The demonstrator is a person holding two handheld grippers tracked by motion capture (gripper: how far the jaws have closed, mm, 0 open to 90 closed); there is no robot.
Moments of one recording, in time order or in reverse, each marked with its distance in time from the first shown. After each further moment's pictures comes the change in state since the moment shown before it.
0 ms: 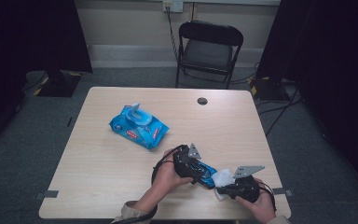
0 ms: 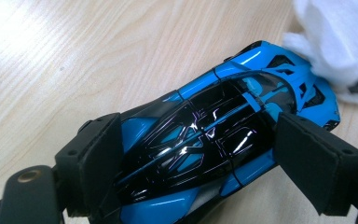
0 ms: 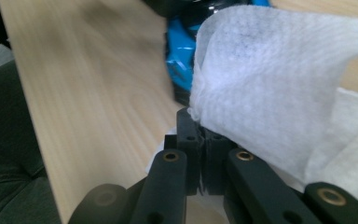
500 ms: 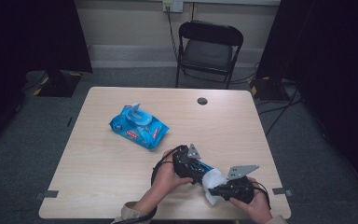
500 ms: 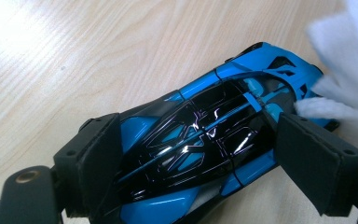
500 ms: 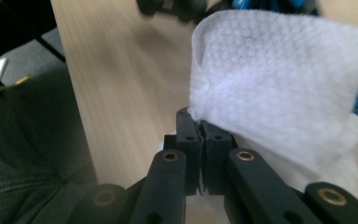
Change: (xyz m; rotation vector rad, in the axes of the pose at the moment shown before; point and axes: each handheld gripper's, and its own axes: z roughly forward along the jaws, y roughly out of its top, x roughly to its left) left arm -0.001 -0.002 0.000 -0.013 0.005 -0.009; right arm 0.019 0.022 -0.002 -0.049 0.073 -0.072
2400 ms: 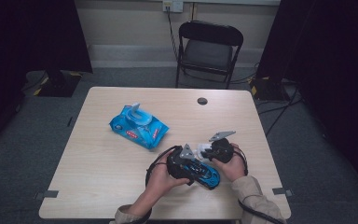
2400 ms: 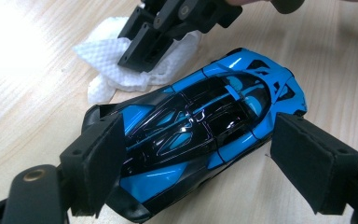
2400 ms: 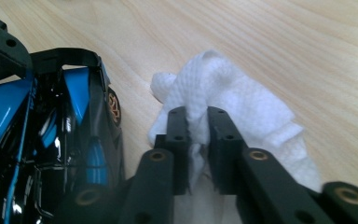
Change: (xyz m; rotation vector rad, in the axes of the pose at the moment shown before) left arm 0.001 -0.008 -0.018 -0.063 -0.050 -0.024; right arm -0.089 0.067 0.066 0.093 -0.299 0.065
